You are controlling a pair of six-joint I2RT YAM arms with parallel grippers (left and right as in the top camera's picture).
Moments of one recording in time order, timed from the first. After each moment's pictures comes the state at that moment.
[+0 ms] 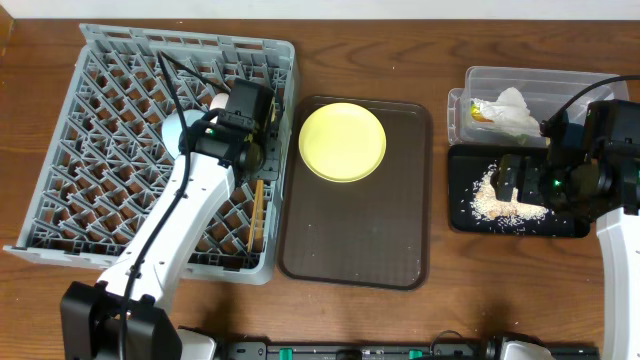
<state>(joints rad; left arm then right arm) -0.30 1.55 1.26 -0.90 -0.08 -0.17 -0.17 1.28 1.30 -1.23 -0.19 0.02</state>
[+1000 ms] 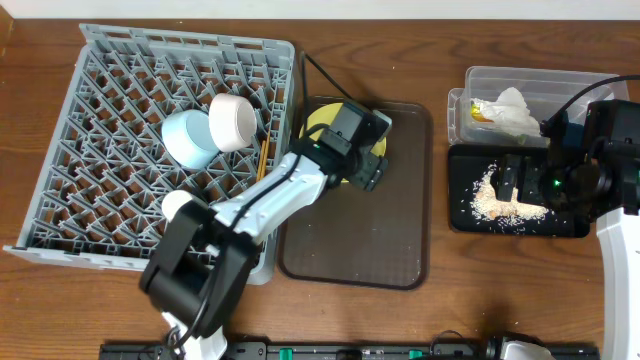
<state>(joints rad) -0.63 1.89 1.26 -0.36 0.11 -0.03 -0.17 1.28 1.30 -1.23 -0.19 0.02</state>
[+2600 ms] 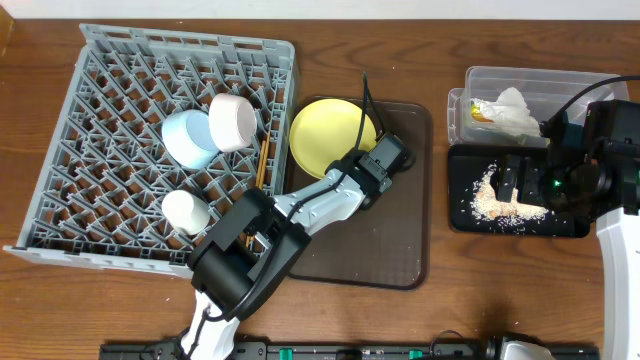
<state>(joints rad) -0.78 2.06 1.27 -0.30 -0.33 0.04 -0.17 1.28 1.30 -1.24 -0.19 0.02</state>
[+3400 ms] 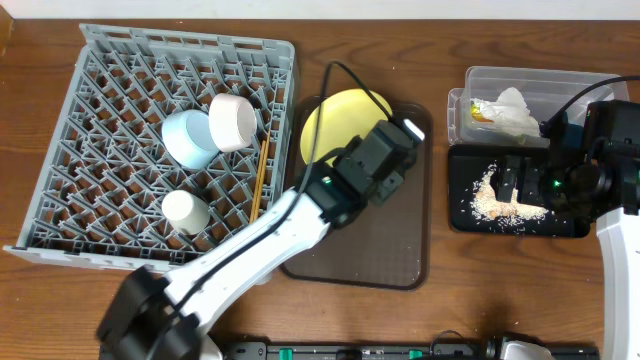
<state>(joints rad) -0.82 1.61 1.27 -0.47 -0.18 0.03 -0.17 1.28 1.30 -1.24 -0.19 0.02</state>
